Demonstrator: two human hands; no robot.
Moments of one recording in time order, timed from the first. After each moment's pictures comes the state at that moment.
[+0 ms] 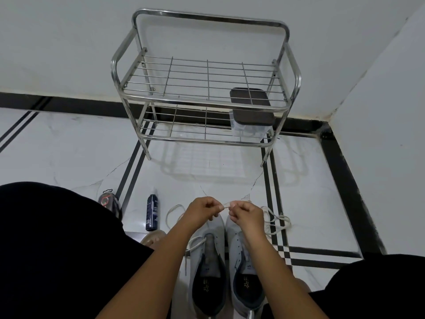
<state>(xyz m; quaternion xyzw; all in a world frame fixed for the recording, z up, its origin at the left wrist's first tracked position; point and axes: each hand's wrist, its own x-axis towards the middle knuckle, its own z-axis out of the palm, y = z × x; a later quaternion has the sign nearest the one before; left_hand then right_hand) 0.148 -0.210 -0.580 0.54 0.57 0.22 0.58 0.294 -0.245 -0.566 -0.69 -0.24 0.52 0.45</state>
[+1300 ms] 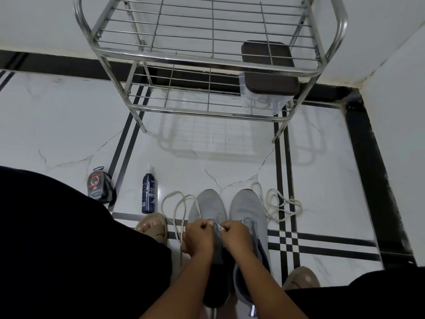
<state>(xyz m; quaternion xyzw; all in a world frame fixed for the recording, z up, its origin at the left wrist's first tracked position) 0.184 -0.275 -0.673 0.30 0.86 0.13 0.40 0.276 -0.271 -0.651 -0.76 -0.49 0.42 0.03</state>
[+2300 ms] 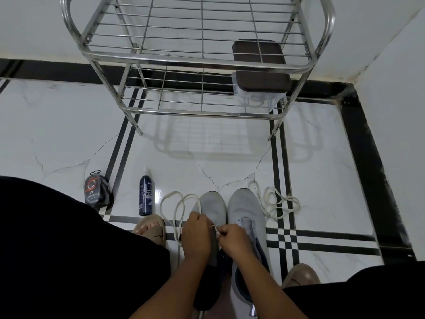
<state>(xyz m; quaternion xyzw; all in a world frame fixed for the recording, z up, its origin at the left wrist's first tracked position) 0.172 -0.277 -0.672 0.63 0.74 0.03 0.23 0.281 -0.280 -0.655 -0.72 -0.52 0.47 0.01</state>
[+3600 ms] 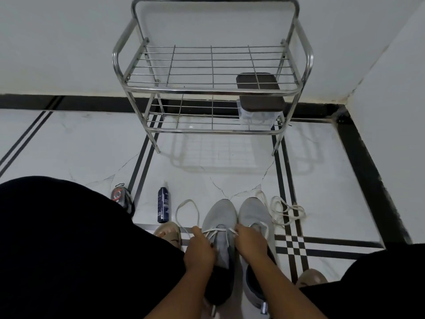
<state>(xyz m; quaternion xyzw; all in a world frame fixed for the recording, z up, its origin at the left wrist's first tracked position) 0.149 -0.310 -0.636 0.50 0.78 0.00 0.37 0.293 -0.290 -0.661 -0.73 -0.61 0.30 -0.04</state>
